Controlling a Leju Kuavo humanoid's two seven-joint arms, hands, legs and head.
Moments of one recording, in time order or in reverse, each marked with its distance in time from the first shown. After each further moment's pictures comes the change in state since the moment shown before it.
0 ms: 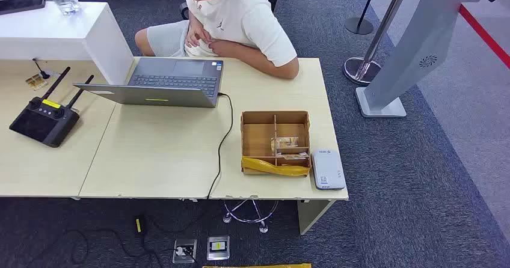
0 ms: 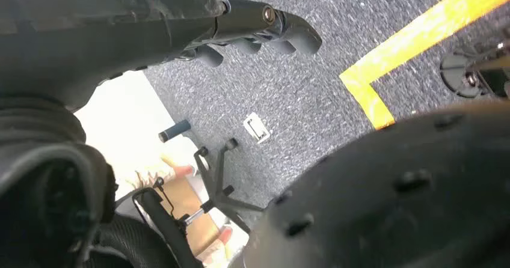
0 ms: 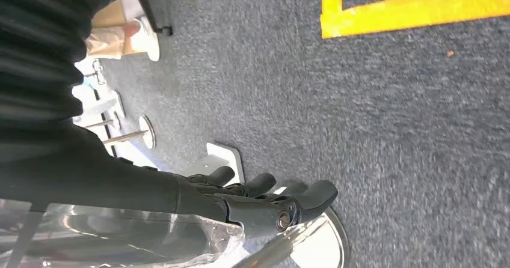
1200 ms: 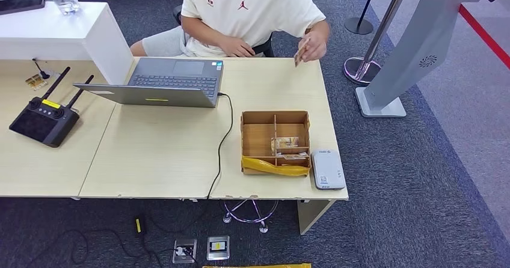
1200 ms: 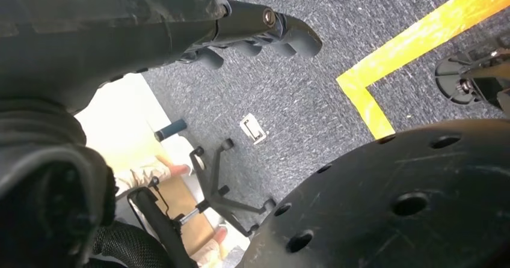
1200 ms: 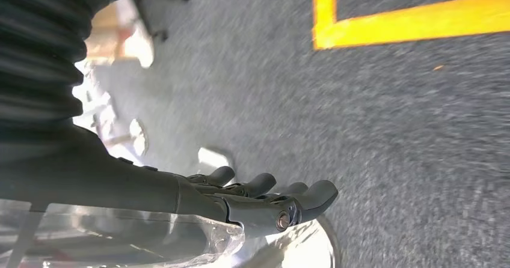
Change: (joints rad) left arm 0.000 0.005 0.000 0.002 0.020 0.000 -0.015; right arm 0.002 0.008 -0.001 0.000 -0.050 0.006 -0.051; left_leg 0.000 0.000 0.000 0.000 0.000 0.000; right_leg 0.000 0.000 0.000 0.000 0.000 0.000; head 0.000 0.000
